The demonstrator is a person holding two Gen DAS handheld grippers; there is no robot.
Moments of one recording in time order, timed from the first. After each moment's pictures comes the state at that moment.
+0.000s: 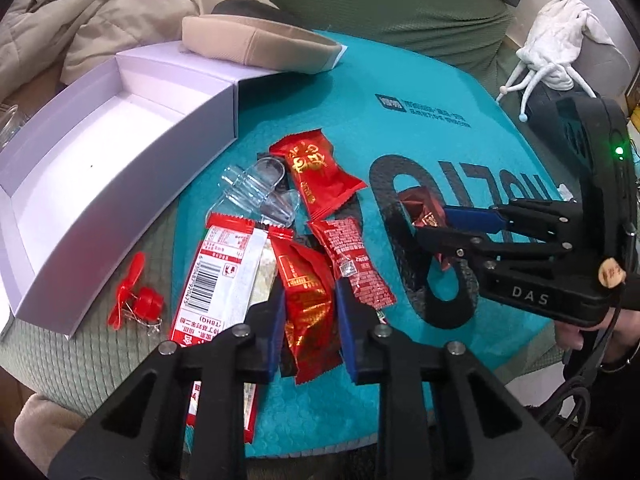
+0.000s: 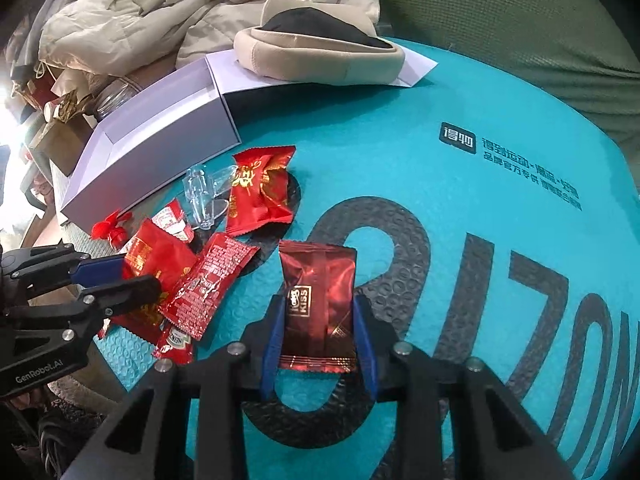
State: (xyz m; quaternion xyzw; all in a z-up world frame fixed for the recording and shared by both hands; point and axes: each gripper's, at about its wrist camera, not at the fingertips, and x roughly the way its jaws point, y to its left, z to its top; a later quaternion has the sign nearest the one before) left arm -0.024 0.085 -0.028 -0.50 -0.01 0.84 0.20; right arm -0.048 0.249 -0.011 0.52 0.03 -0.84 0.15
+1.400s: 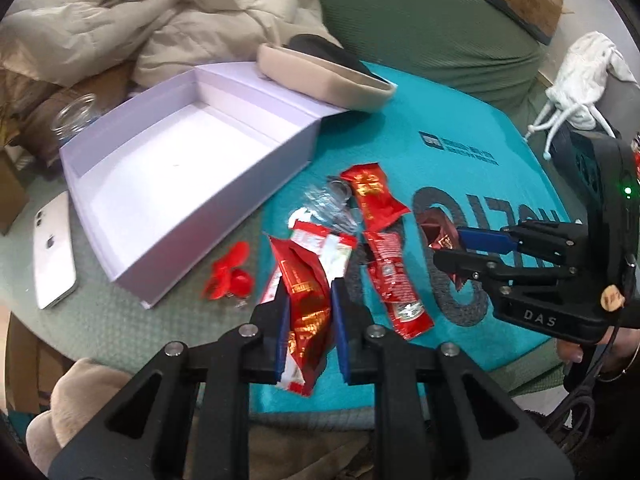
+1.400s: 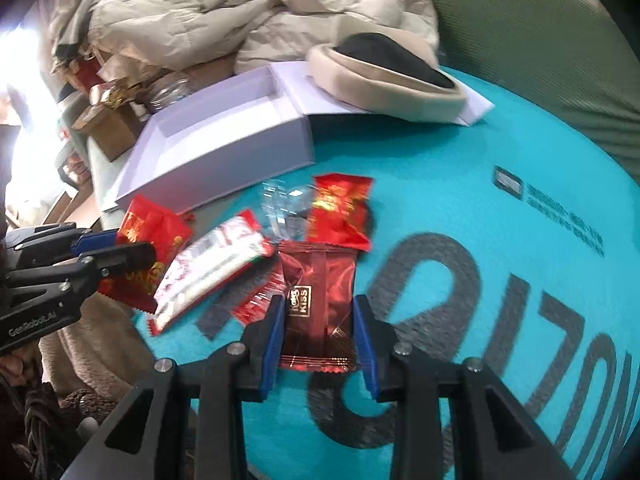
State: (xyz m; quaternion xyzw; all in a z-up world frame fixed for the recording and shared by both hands) left arm -0.002 0.035 0.011 -0.48 -0.03 0.87 0.12; right arm -0.039 0.210 0.017 0.49 0.05 -0.84 0.23
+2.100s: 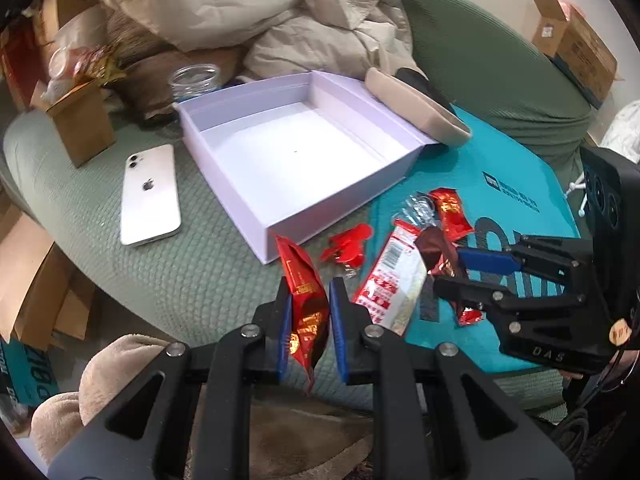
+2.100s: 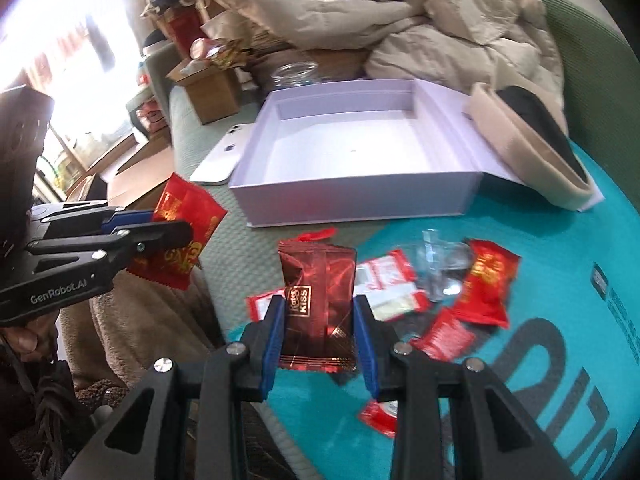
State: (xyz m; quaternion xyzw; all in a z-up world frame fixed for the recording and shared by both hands) left arm 0.043 -0.052 0.025 -0.46 -0.10 0.88 0.01; right arm -0.018 0.110 0.035 0.47 0.12 -0.80 0.37
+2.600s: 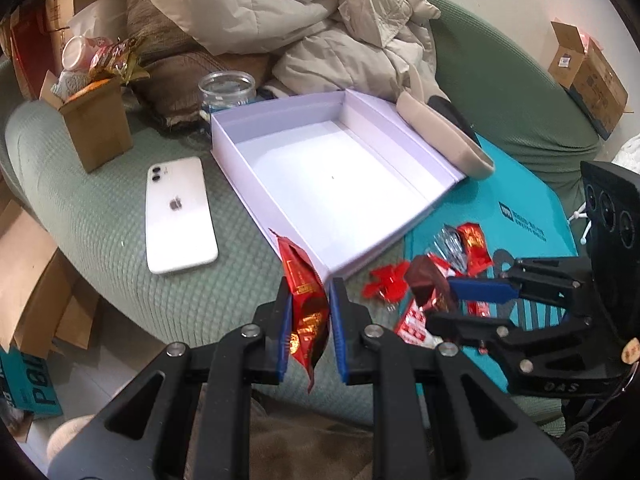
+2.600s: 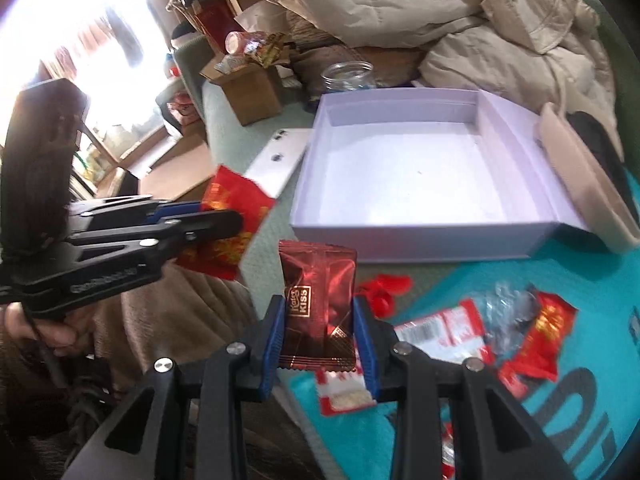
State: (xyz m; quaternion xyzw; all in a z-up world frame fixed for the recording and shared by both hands) left arm 0.016 -0.105 0.028 -0.45 -0.13 0.88 0.00; right arm -0.037 0.052 0.048 0.49 0.10 -0.76 0.43
